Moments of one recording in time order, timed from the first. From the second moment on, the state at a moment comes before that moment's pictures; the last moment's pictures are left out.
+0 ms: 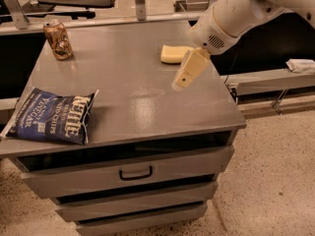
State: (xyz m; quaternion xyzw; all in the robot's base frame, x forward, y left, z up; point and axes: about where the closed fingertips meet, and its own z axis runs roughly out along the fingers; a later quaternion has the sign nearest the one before) arm 0.599 -0.071 0.936 -0.59 0.74 0.08 0.31
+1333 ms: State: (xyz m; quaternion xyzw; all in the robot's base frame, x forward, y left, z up) arm 0.771 0.132 0.914 -0.58 0.65 0.19 0.46
